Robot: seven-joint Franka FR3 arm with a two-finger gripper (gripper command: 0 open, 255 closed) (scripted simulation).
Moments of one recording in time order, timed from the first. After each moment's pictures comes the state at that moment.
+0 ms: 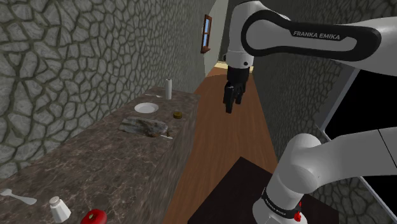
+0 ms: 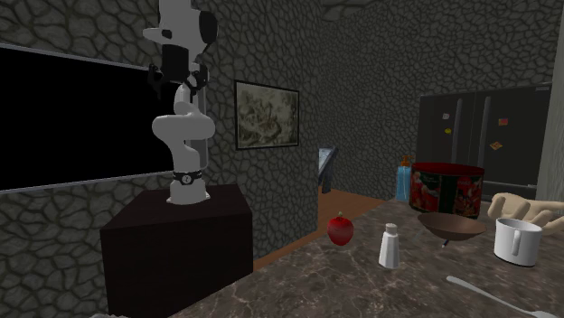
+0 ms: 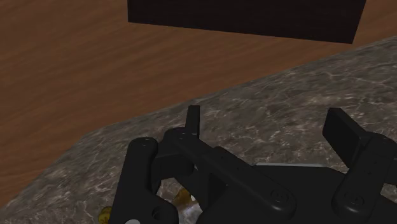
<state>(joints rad) 0.00 -0.83 0.05 -2.41 -0.03 1.50 -0.05</state>
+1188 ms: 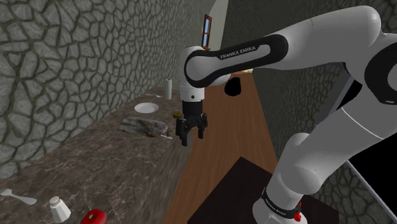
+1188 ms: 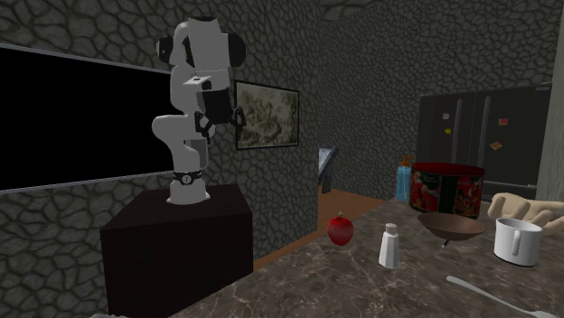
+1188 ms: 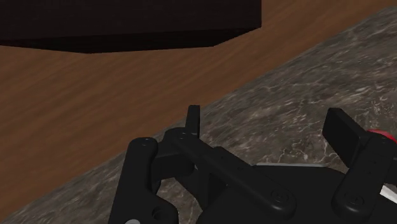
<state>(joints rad) 0.07 -0.37 0.18 -2.40 0.28 1.79 0.19</state>
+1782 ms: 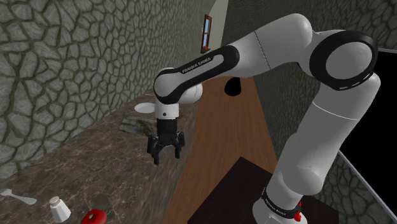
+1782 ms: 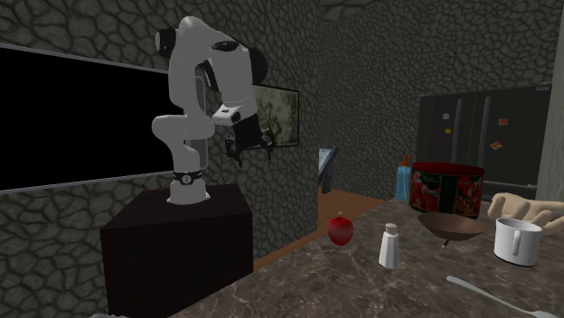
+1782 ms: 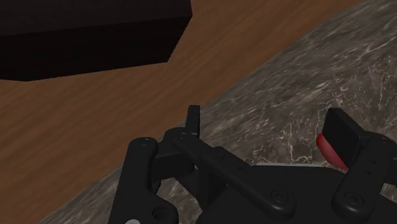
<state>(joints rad) 0.11 -0.04 0.24 -2.27 0.43 1.94 0.27</state>
